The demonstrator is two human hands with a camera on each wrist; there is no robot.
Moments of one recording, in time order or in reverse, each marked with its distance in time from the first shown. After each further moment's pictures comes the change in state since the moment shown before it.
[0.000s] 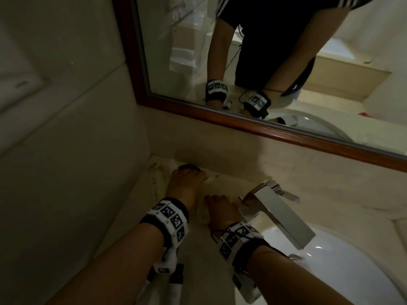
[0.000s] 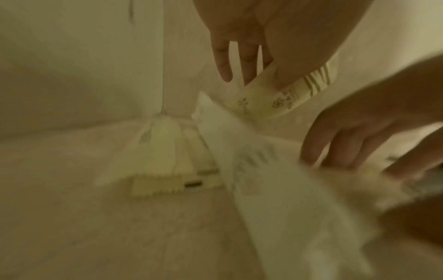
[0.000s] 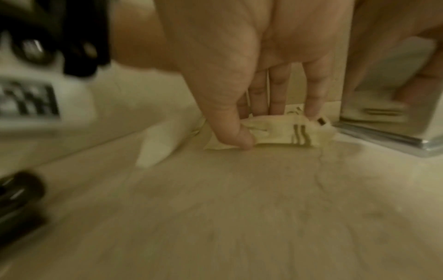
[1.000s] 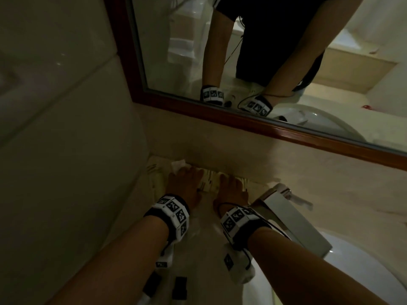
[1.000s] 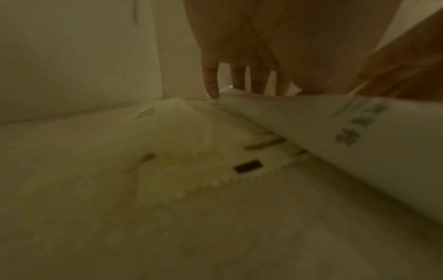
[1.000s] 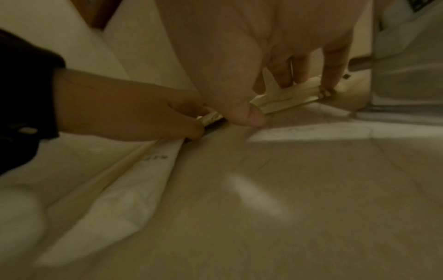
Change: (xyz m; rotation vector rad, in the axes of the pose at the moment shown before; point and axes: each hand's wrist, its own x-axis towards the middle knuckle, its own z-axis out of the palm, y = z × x) left_hand 0.027 -0.021 0.025 0.017 -0.247 -0.063; right_hand 0.054 0.013 -0.011 0.275 0.176 0.323
